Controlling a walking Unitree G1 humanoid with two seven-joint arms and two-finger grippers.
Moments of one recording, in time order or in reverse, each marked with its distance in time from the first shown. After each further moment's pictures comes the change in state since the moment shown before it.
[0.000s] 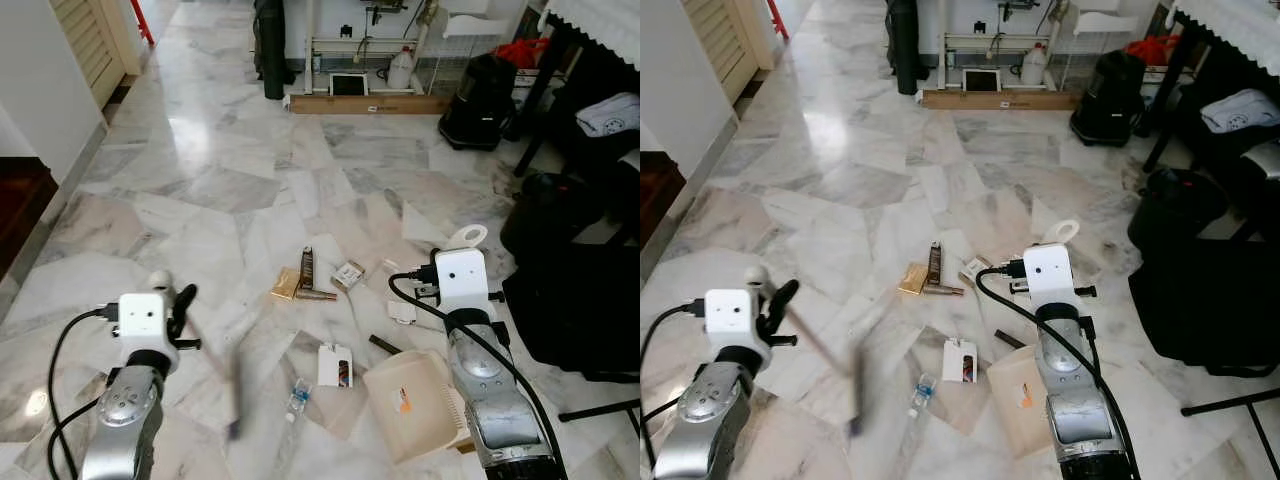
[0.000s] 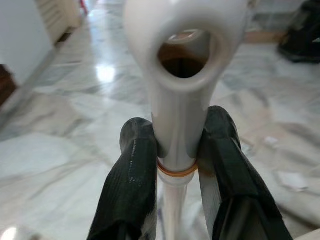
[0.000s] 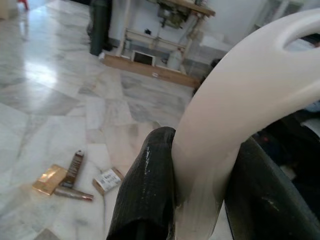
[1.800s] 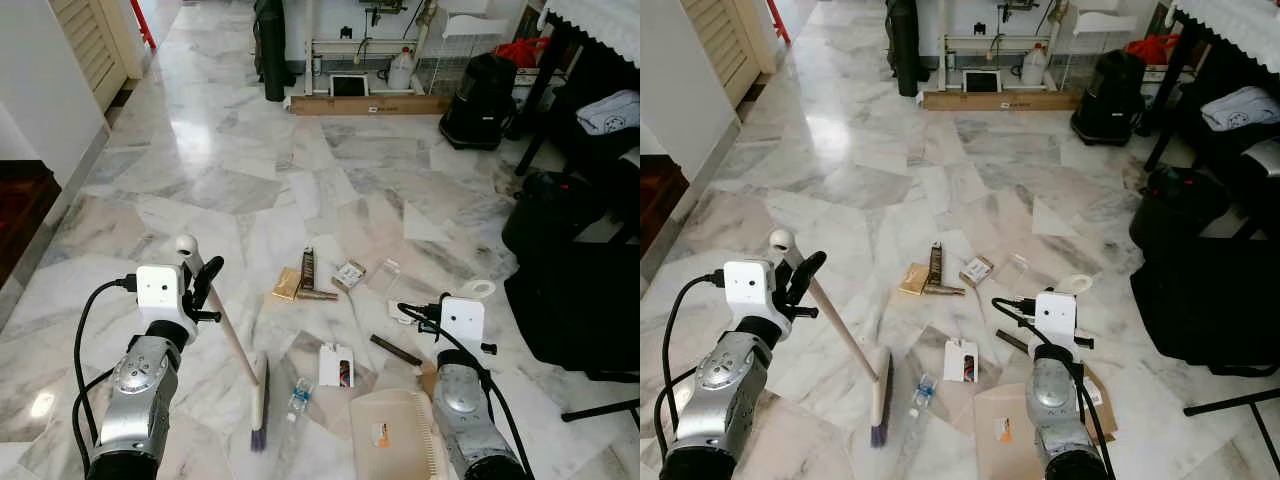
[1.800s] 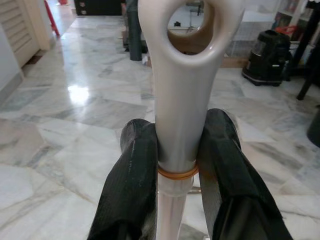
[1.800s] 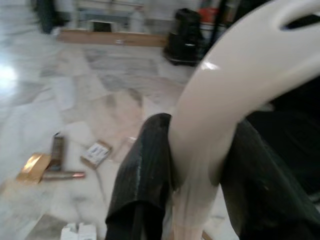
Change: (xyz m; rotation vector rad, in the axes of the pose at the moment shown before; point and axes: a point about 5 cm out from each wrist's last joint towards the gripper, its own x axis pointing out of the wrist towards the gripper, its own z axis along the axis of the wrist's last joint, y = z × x) left arm 0.024 -0.011 0.010 -0.025 -0.083 -0.117; right arm -0.005 0.015 -0.073 0.148 0.089 -0.192
